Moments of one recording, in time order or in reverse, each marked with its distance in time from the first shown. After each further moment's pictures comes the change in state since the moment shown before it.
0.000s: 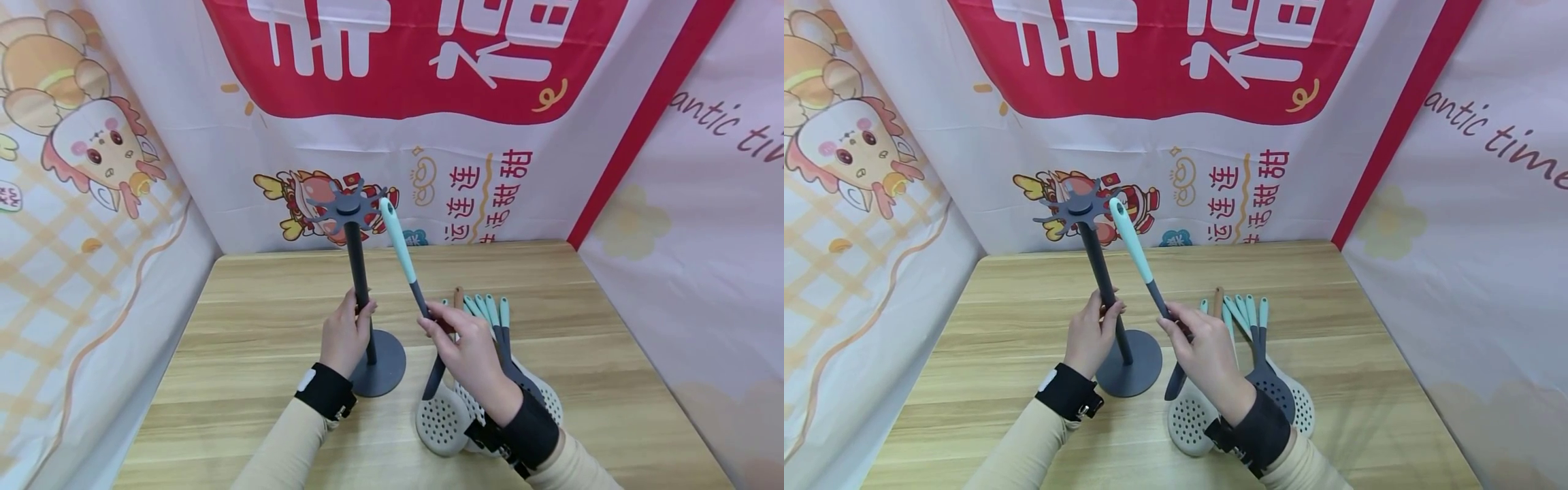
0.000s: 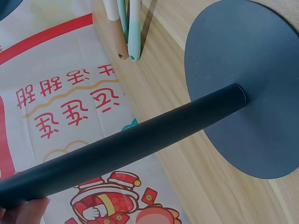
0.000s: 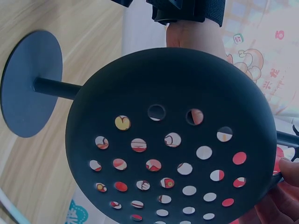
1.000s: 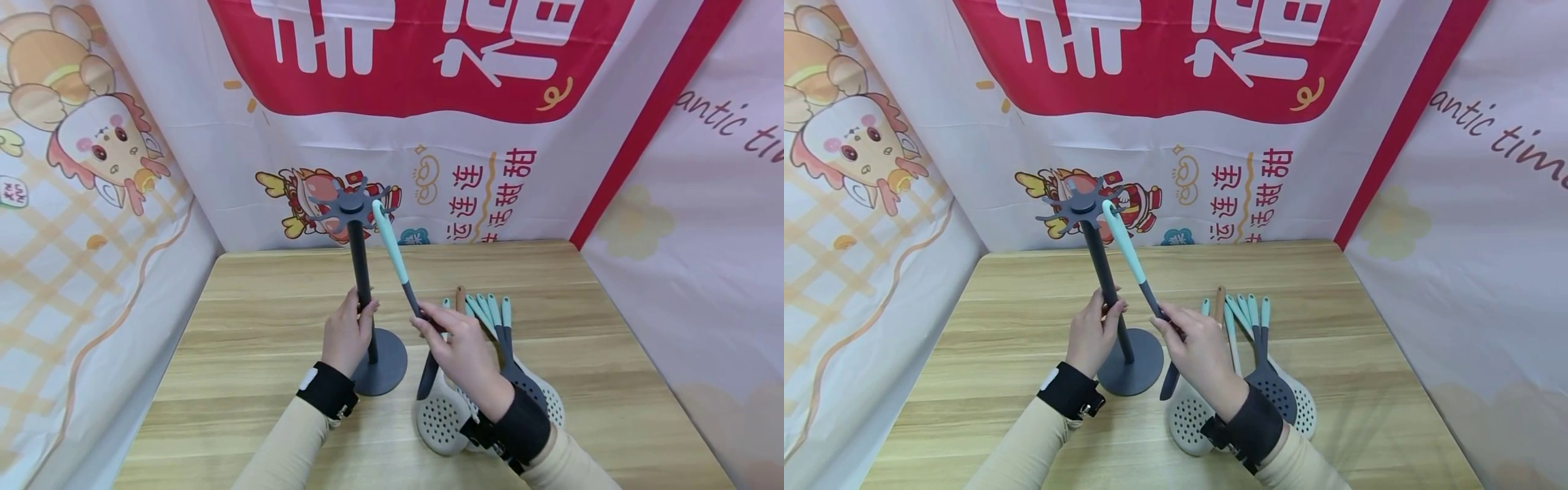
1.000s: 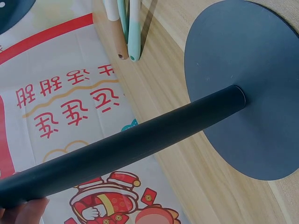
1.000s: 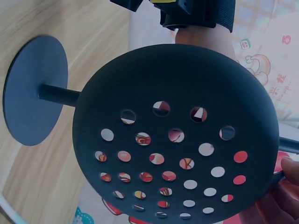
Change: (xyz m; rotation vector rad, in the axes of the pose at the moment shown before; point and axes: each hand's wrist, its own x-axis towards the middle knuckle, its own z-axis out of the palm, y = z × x) left_hand -0.001 0.002 0.000 0.012 0.001 0.007; right_hand 0.001 0.002 0.011 0.001 -0.023 -0.048
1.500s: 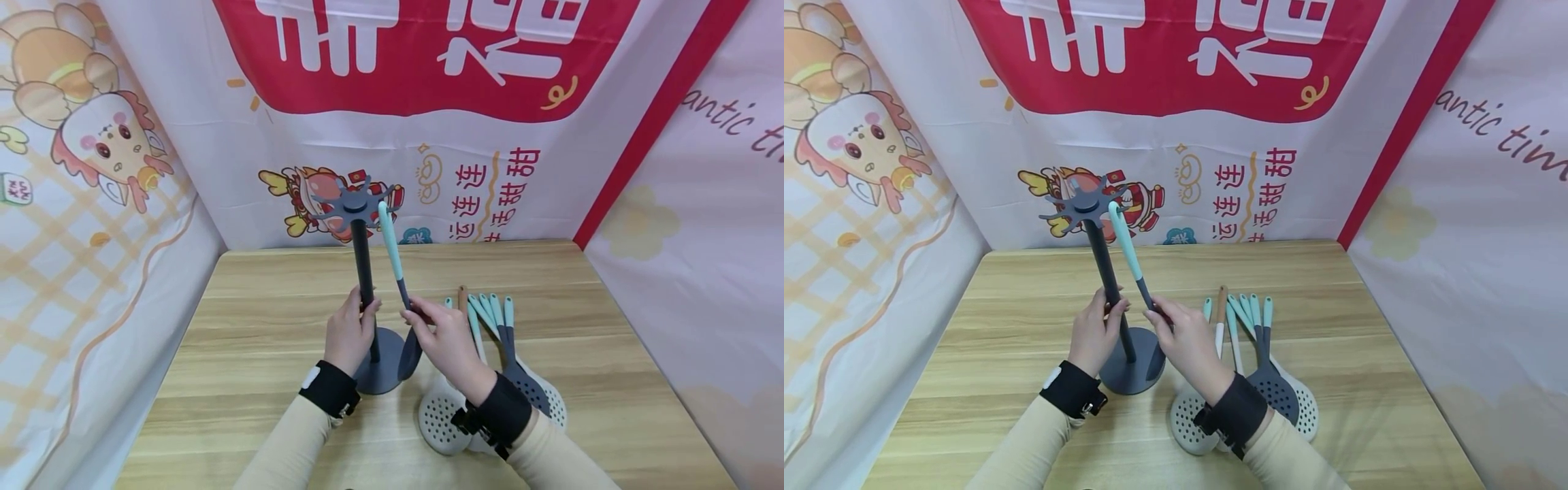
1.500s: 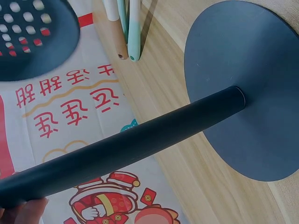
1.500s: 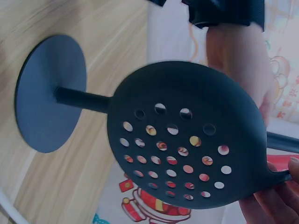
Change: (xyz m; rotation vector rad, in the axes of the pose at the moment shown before) left_hand 0.001 0.000 0.000 0.011 -0.006 -0.006; right_hand 0.011 0.014 0.023 -0.005 -0.051 0.051
